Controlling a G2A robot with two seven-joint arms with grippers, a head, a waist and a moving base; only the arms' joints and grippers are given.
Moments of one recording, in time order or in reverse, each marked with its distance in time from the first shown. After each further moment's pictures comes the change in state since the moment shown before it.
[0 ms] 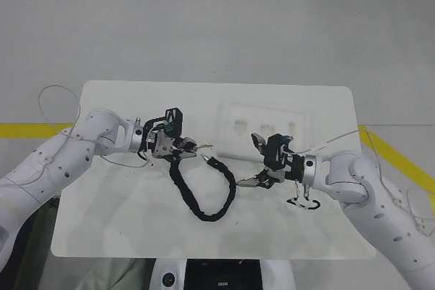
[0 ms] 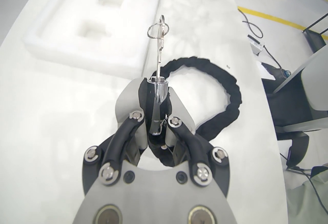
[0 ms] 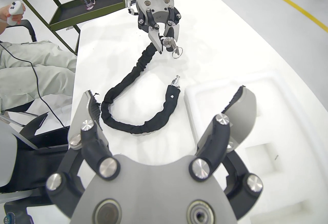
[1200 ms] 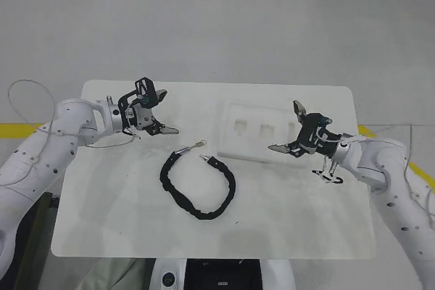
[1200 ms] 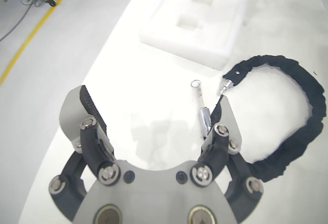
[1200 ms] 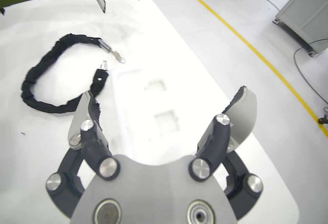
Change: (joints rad) left arm 0.082 -0.007 -0.253 0.130 0.252 0.207 0.234; right arm 0.019 0.008 0.199 0.153 -0.460 -0.025 -0.351
